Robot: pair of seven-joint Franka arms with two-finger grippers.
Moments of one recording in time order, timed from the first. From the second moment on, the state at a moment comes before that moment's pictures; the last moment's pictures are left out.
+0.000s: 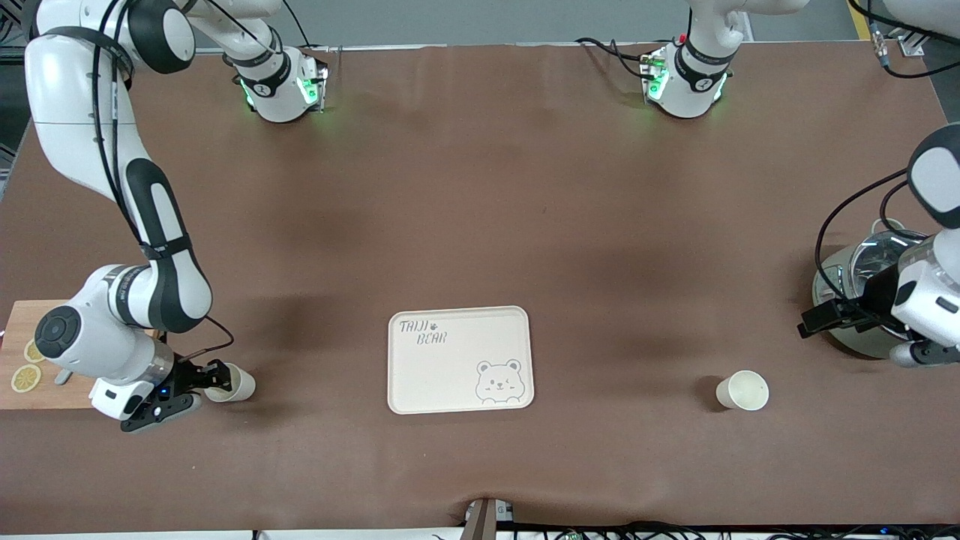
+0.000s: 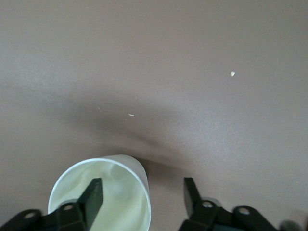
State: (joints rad) left arm -0.19 0.33 0.26 -1.47 -0.17 1.89 0.00; right arm -0.05 0.80 0.00 -1.42 0.13 2.37 -0.52
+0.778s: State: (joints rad) left arm -0.21 0.07 0.25 -1.48 -0.10 1.61 0.00; right arm -0.05 0.63 0.01 -1.26 0.13 1.90 -0.40
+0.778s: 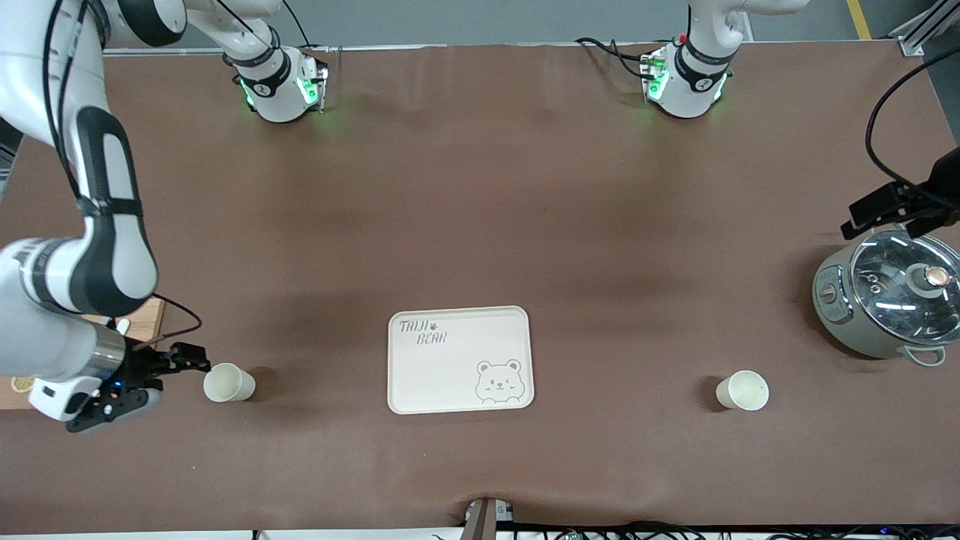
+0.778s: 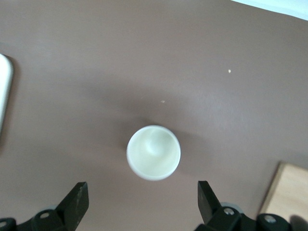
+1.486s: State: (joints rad) left arm -0.20 0.04 0.24 -1.48 -0.09 1.59 -0.02; right arm -0.06 0.15 -0.02 -1.23 0.04 1.35 -0.10
